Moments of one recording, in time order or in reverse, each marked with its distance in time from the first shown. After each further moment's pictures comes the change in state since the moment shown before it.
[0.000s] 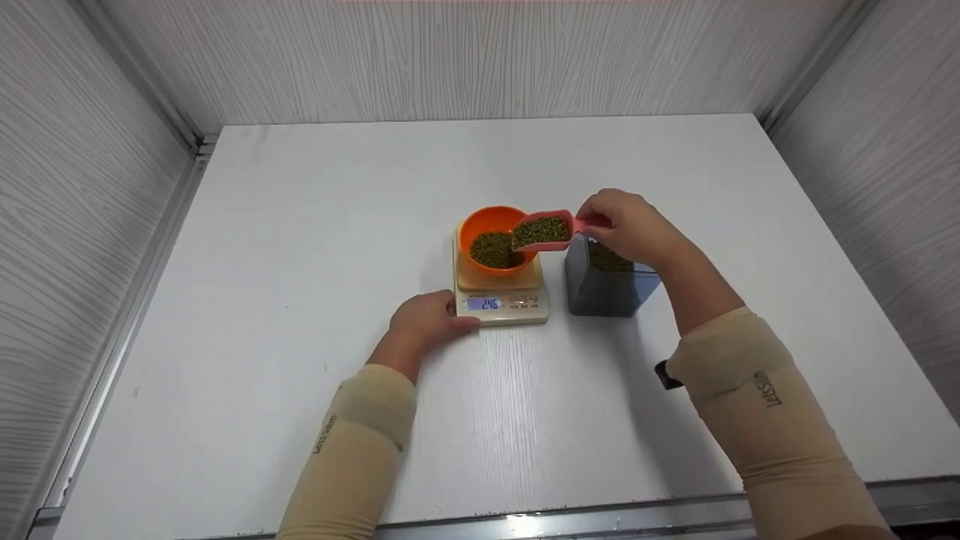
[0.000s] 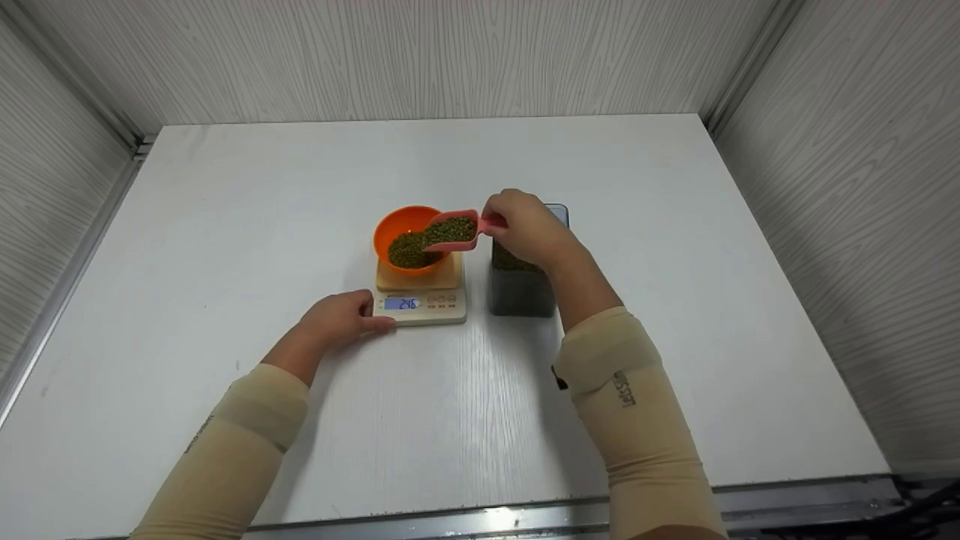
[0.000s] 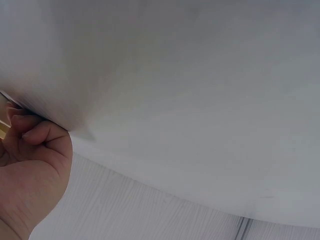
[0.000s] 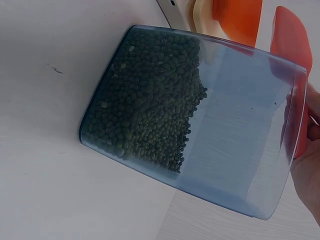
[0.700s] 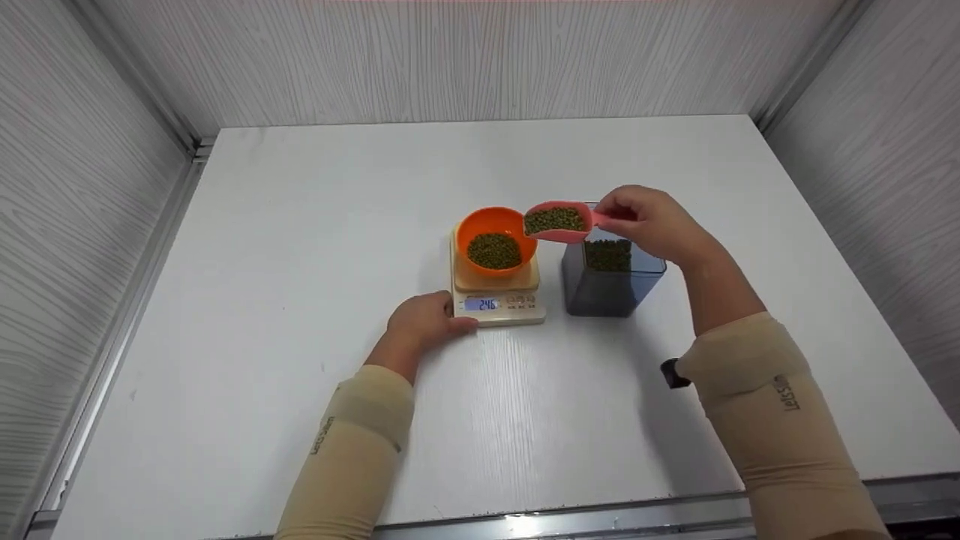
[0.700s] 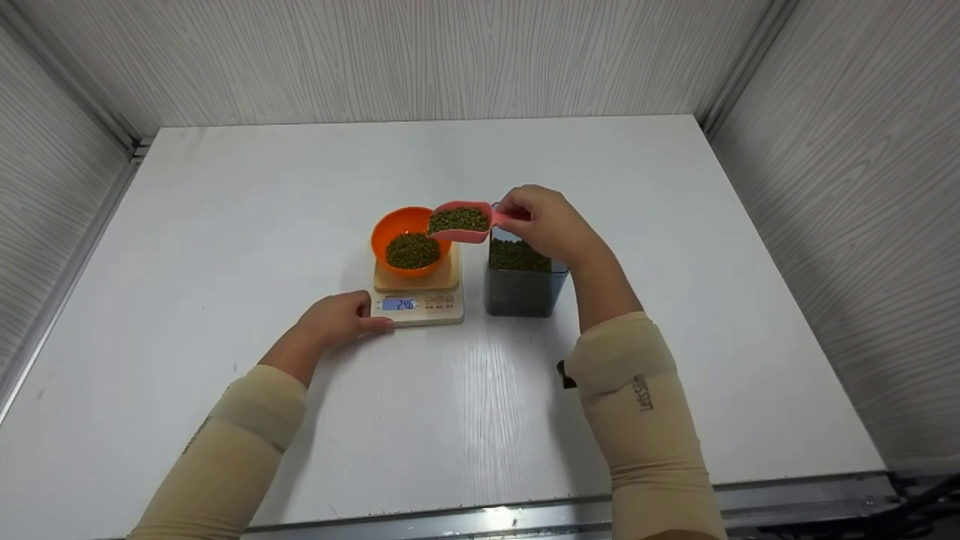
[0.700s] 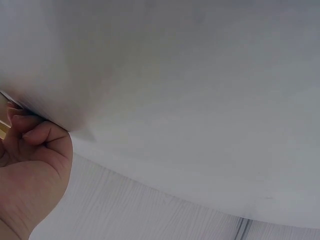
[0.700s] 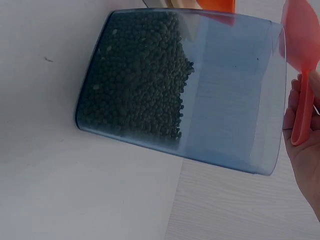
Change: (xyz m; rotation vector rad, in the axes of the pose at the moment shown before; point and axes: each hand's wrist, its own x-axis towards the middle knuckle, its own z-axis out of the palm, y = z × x) left_hand -0.001 0.000 0.001 -0.012 0.005 0.001; right_hand -0.020 0.019 -0.014 0.208 0.086 0.017
